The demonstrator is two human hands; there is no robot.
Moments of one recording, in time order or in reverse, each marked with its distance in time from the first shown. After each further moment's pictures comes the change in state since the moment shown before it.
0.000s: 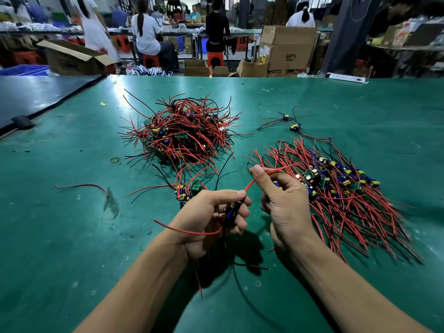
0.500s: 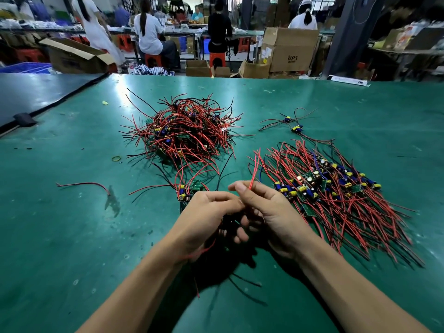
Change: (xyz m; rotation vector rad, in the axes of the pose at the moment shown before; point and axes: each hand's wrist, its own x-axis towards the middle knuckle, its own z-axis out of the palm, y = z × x) left_hand -0.001 -0.011 -0.004 0.177 0.078 0.198; right_hand -0.016 -0.008 0.001 0.072 -0.376 0.476
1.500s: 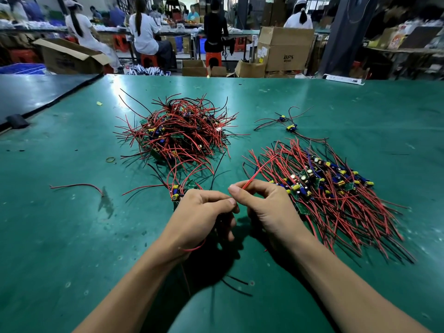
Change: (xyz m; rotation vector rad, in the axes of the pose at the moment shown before) left_hand 0.003 -0.002 -0.004 0.252 0.107 0.104; right_hand 0.006 0.001 -0.014 -0.307 0.153 -0.251
